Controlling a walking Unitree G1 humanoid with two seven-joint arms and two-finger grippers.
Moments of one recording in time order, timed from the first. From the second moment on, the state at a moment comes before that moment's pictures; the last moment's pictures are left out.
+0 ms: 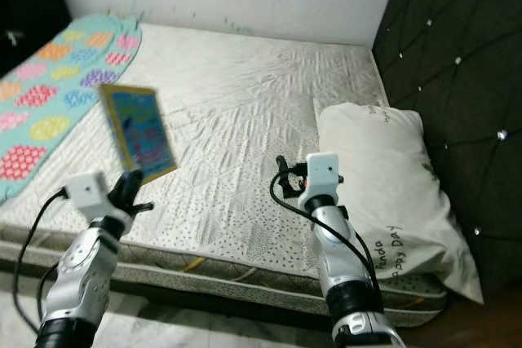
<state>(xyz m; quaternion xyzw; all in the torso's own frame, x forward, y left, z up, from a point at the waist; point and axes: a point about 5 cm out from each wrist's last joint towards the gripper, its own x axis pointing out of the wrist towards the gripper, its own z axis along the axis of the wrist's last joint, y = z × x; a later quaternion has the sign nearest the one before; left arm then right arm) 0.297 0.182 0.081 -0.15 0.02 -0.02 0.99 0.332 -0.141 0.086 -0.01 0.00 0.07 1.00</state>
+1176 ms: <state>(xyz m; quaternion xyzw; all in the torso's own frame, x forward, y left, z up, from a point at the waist) 0.298 0.173 0.075 -0.16 0.05 -0.04 0.98 0.327 -0.146 0.093 -0.01 0.00 0.05 1.00</state>
